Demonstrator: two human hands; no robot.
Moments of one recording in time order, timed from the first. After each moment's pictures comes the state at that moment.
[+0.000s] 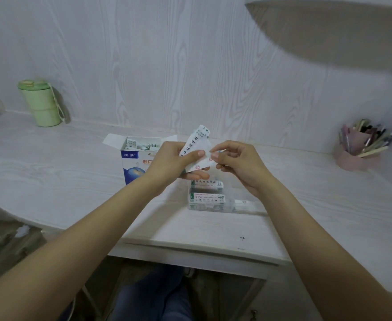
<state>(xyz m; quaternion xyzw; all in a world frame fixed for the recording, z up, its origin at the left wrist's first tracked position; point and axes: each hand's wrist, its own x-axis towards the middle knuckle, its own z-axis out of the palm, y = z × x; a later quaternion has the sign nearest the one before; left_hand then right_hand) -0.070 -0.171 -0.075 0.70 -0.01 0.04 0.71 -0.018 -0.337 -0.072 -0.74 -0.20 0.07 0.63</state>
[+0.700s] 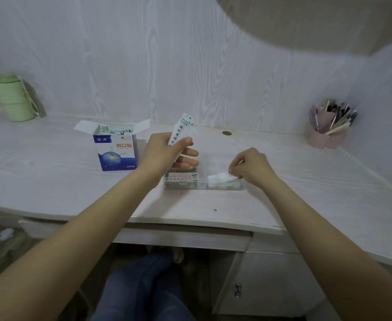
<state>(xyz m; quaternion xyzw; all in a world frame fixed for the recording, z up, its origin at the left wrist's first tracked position) -0.083 -0.220 -0.086 0.71 0.03 0.08 0.69 -0.025 -0.420 -0.107 -0.94 -0.07 -0.02 0.32</state>
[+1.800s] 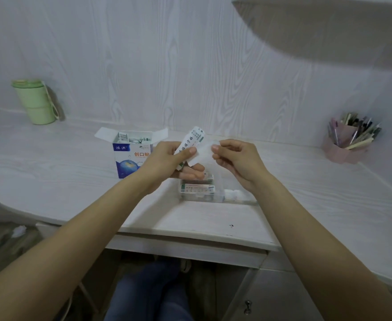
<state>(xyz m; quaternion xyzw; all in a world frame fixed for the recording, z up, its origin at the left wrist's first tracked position) -0.083 -0.183 -0.082 0.70 -0.02 0.00 0.71 -0.027 -0.353 -0.081 -0.66 -0.13 0.07 0.74</state>
